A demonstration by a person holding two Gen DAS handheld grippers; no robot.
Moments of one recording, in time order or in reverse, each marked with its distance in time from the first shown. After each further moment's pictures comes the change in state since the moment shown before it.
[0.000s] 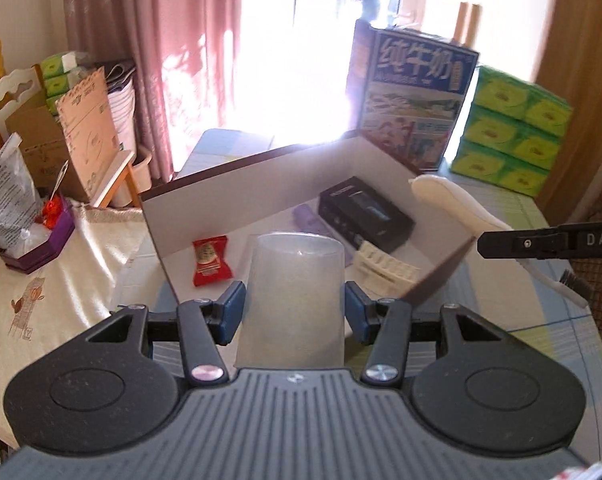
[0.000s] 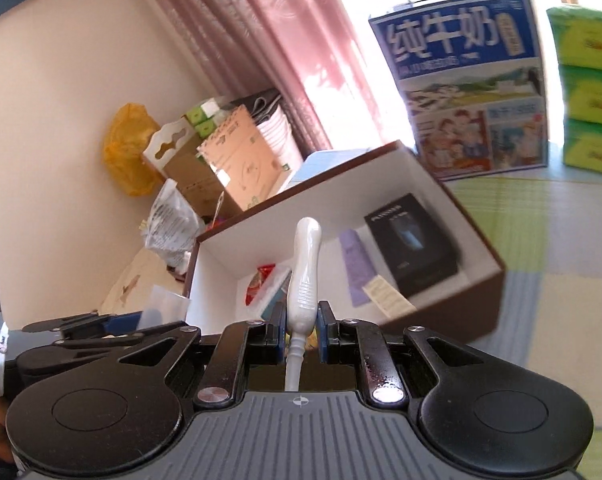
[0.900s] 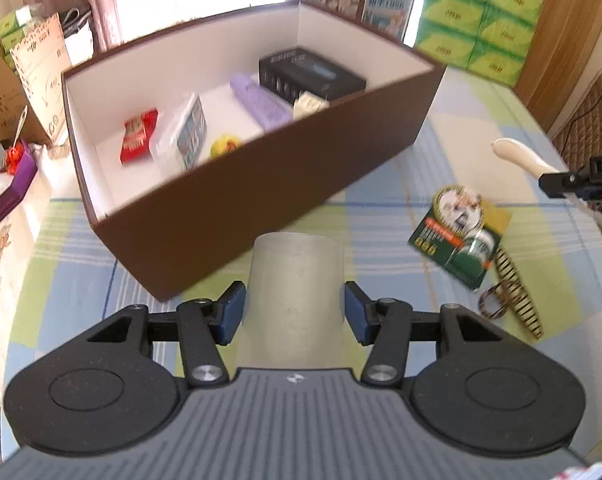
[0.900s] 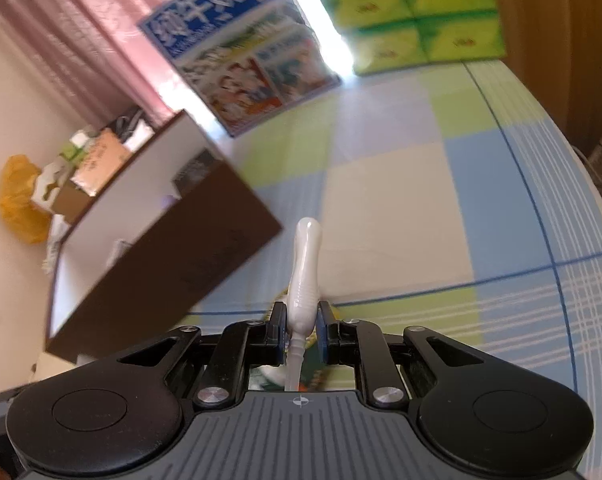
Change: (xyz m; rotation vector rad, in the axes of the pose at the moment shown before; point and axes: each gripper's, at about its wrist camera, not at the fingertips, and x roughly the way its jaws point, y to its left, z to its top) left arm 0.028 -0.058 -0.100 0.089 0.184 -0.061; right arm -0.087 -0.129 -0.097 0.290 -0.008 -0.262
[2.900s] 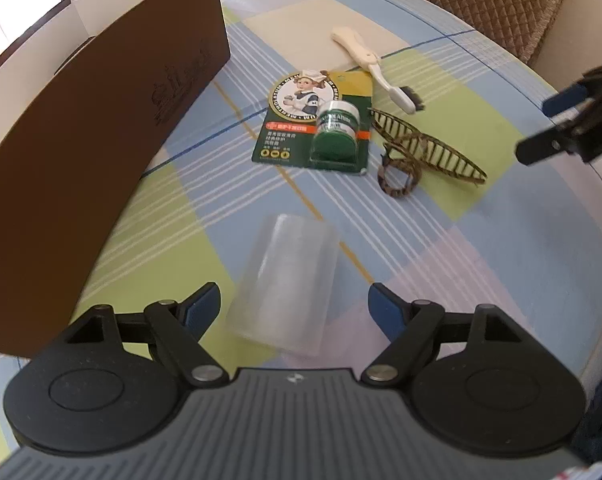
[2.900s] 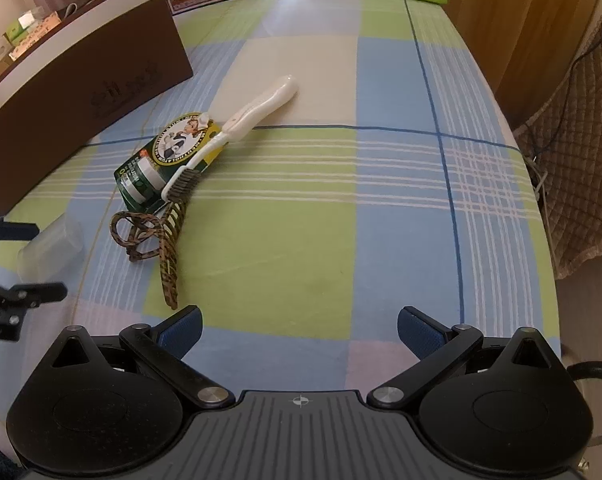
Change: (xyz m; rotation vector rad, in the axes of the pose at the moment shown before) left arm 0.052 -0.082 -0.030 0.521 0.155 -0.184; right arm -0.023 -0.034 -0.107 -0.177 0.208 -0.338
